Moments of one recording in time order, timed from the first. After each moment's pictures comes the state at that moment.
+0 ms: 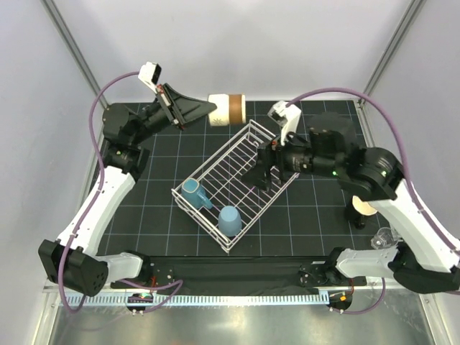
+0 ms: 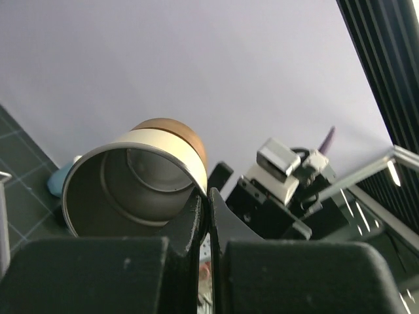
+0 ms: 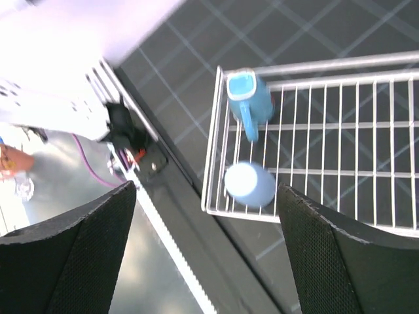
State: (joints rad) left arm -0.29 1.24 1.26 0.40 0.77 -1.37; right arm 0.87 1.23 1.76 -0.99 -0.19 0.29
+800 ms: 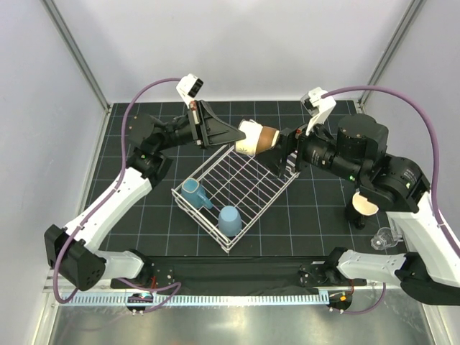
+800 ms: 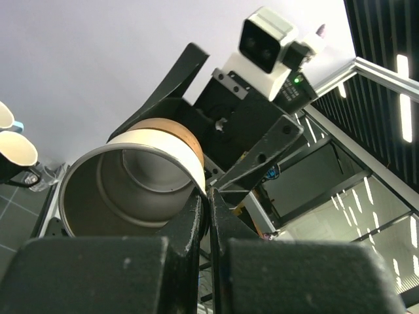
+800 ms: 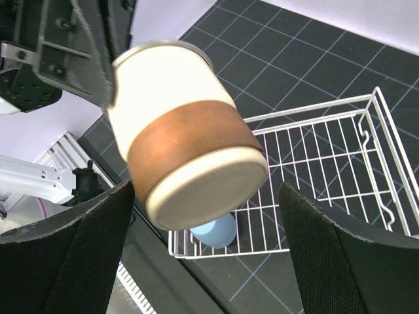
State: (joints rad) left arm -0.56 1.29 1.23 0.58 0.88 -1.44; right arm 0.83 1.10 1.71 -0.86 0.02 0.29
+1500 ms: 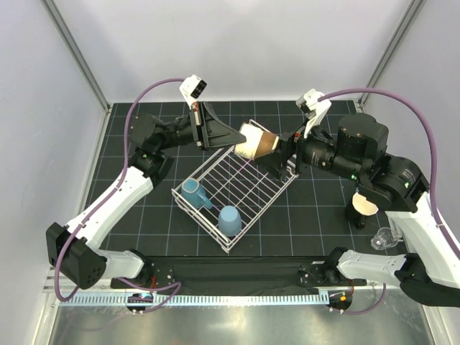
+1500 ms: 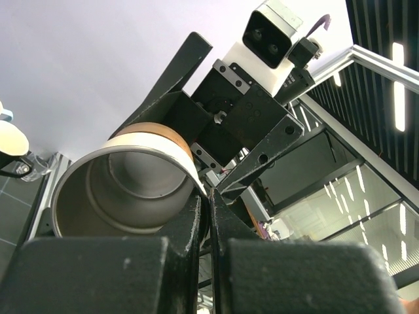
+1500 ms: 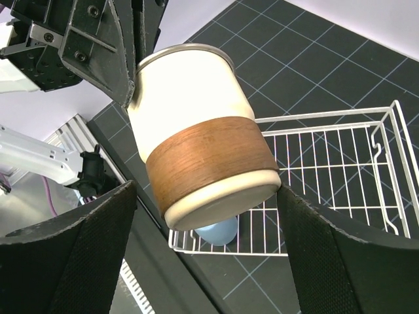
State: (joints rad) left arm -0.56 1.31 1.23 0.61 0.93 -1.46; right arm 0.81 1.10 1.71 -0.84 -0.11 0.22
